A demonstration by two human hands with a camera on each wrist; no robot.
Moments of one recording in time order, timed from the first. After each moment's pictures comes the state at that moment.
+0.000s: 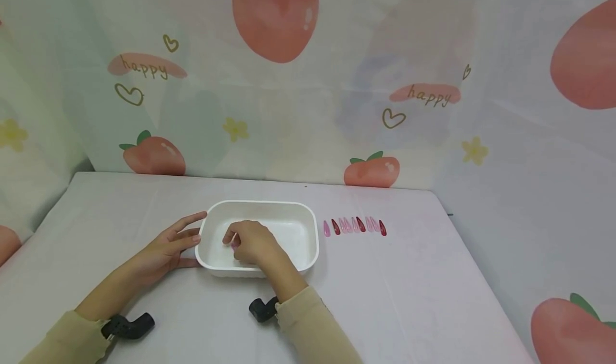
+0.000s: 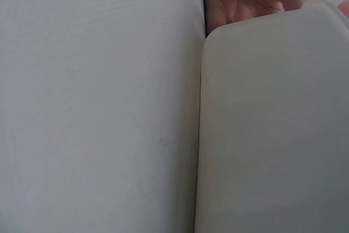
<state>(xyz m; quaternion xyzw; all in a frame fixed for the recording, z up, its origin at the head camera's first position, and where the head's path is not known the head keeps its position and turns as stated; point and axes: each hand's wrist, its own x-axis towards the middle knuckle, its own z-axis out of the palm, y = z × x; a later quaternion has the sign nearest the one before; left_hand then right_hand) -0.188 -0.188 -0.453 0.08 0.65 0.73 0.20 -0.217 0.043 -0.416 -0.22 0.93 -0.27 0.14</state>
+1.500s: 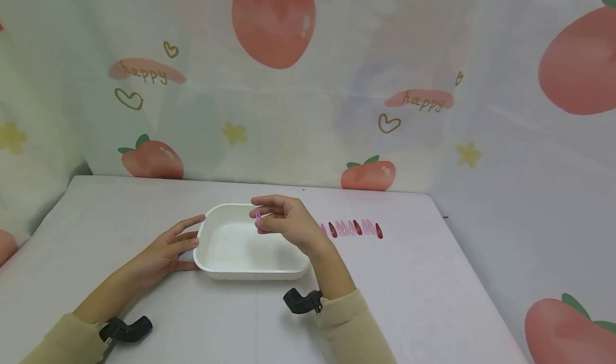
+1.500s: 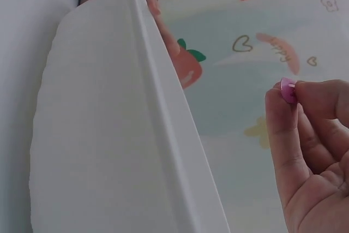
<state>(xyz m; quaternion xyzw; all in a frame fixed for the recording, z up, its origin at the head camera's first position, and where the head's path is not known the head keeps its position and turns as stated) -0.188 -0.189 -0.454 0.09 0.65 0.73 0.19 -0.215 0.127 -0.362 -0.21 0.72 -0.65 0.17</state>
